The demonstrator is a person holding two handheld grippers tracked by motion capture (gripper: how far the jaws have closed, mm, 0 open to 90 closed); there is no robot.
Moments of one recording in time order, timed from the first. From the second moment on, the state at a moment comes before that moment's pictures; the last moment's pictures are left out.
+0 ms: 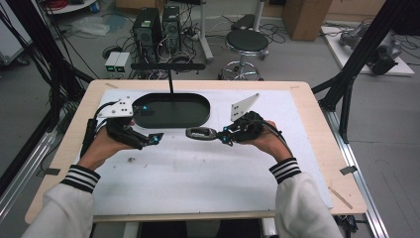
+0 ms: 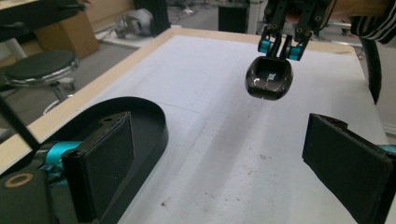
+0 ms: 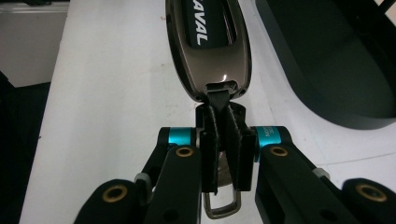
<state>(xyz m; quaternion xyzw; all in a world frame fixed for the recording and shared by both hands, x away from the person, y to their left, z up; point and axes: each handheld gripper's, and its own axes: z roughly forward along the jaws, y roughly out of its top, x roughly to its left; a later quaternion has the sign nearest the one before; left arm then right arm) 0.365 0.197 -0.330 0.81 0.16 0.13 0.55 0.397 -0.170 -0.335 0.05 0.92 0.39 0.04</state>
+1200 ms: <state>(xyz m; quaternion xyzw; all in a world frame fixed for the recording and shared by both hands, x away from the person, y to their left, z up) 0.380 0.109 -0.321 0.90 0.06 0.05 0.43 0.389 -0.142 -0.322 0.03 0.93 0.36 0.04</state>
